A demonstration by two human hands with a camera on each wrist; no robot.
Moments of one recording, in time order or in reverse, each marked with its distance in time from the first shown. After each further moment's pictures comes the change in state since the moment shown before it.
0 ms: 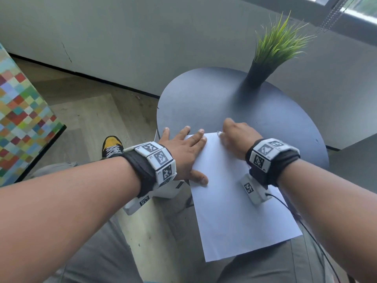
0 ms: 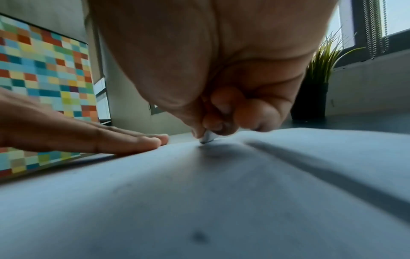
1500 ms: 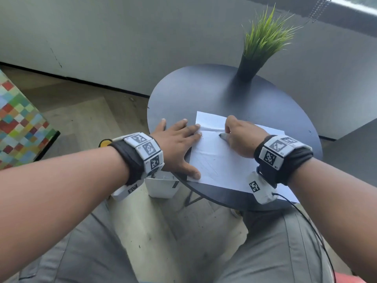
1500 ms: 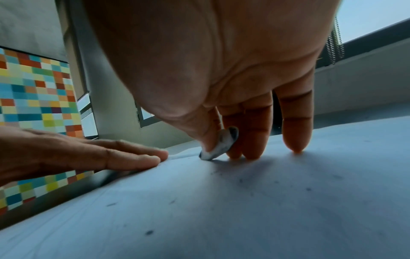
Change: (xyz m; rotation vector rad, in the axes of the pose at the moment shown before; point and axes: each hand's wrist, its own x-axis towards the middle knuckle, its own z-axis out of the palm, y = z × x) left_hand 0.014 -0.009 -0.010 0.045 0.065 0.053; right_hand -0.006 0.040 -0.002 -0.002 0.024 -0.033
